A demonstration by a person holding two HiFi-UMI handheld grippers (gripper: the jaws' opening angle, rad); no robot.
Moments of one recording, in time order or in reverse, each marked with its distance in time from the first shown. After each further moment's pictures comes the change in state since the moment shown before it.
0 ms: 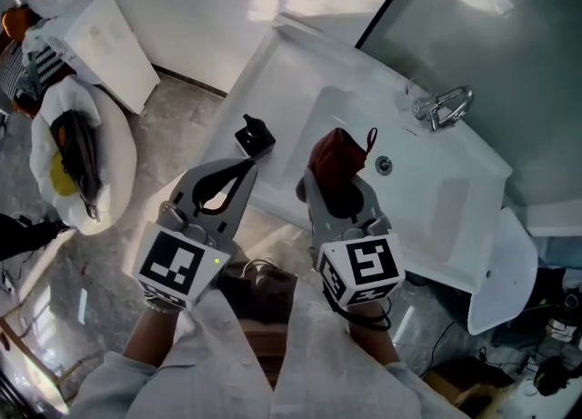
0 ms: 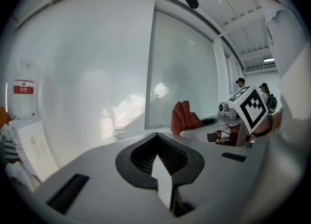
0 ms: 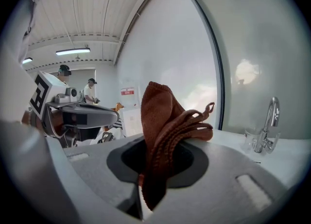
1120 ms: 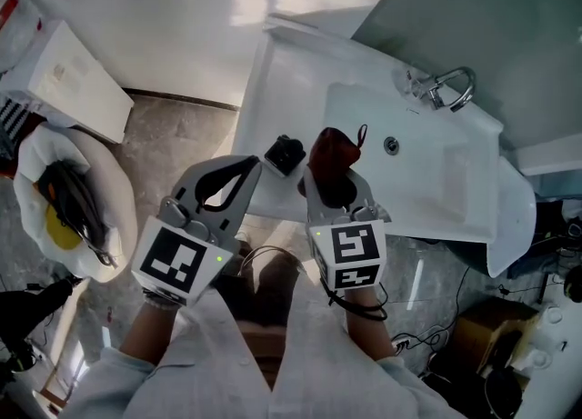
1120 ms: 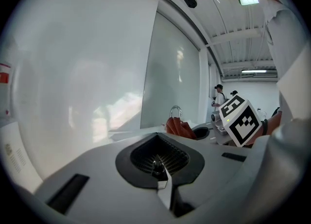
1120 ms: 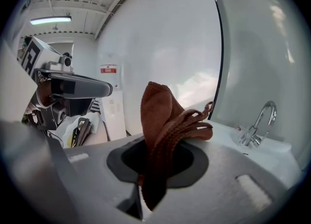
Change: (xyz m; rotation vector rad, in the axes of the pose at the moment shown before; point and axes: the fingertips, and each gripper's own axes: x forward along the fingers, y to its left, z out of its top) left arm -0.006 0.113 -0.002 0.027 0.013 -0.277; right arm 0.099 0.046 -0.020 -0.041 0.213 -0.280
